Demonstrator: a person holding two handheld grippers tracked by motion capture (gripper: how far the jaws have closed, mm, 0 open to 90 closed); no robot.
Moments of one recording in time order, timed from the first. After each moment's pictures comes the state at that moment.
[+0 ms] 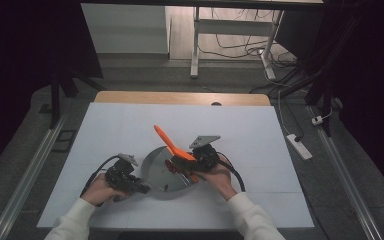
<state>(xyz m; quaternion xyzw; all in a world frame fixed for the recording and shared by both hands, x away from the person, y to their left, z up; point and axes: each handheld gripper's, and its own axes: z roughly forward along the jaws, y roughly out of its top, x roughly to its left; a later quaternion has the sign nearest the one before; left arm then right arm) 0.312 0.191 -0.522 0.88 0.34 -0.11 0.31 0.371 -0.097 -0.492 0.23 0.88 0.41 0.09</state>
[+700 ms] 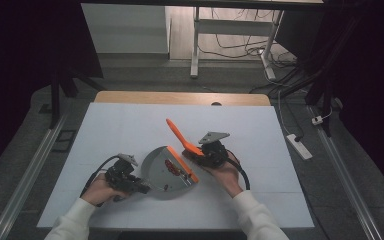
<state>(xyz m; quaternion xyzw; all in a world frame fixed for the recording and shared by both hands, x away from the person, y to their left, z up) 0.312 0.191 -0.523 0.88 0.34 -0.11 0.31 0.381 -0.124 -0.489 0.28 0.87 0.39 0.14</state>
